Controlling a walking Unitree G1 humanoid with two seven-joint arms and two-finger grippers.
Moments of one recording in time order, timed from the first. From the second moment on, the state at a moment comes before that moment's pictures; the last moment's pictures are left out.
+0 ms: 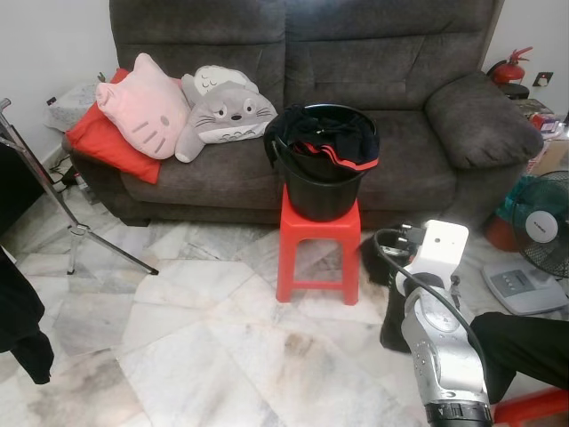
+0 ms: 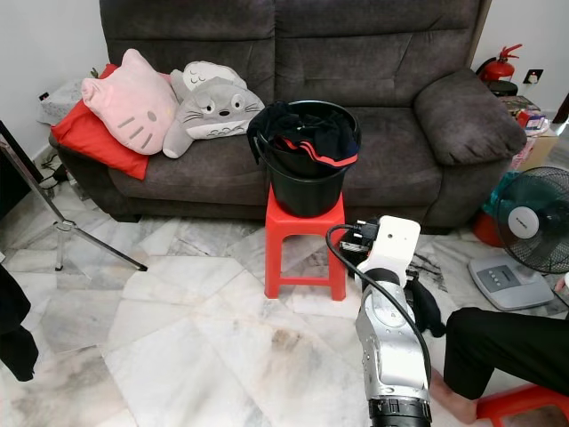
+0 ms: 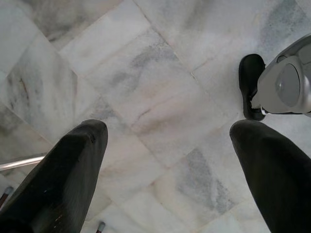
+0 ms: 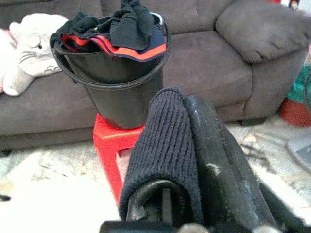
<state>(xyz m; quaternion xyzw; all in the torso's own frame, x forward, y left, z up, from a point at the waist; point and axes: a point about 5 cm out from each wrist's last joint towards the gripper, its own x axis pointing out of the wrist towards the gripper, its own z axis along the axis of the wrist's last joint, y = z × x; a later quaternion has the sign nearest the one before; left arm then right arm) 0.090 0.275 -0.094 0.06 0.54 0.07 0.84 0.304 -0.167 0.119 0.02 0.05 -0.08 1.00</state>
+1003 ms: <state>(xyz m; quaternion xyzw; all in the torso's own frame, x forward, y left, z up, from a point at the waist) 0.073 0.267 -0.100 0.04 0.55 0.08 0.83 0.294 -0.159 0.109 -0.03 0.04 0.00 1.00</state>
